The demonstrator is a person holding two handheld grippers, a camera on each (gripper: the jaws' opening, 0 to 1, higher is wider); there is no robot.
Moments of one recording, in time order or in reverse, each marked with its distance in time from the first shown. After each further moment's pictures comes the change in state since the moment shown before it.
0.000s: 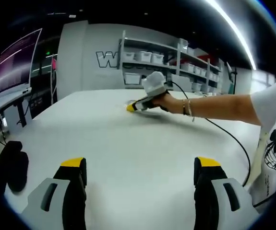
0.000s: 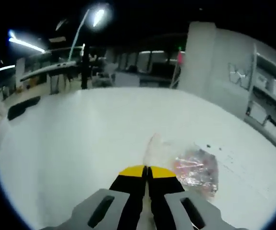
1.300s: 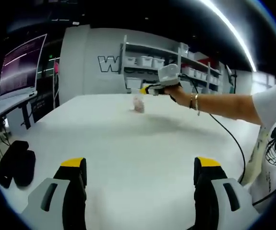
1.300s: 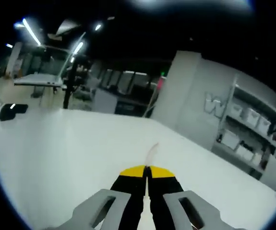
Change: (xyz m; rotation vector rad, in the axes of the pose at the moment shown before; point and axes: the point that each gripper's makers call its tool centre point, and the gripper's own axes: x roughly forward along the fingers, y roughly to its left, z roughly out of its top) left arm -0.026 -0.001 0.004 0.001 -0.043 0.014; right arm -0.073 -0.062 0.064 -0.089 -0.203 -0.247
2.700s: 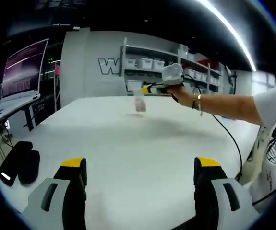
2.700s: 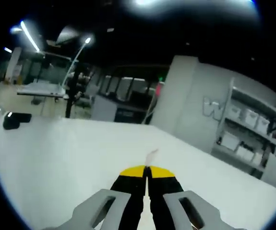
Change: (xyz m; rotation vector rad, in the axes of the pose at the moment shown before) left arm -0.014 -0.005 0.001 0.010 -0.019 0.008; right arm -0.008 -0.006 0.019 0.032 -0.051 -0.001
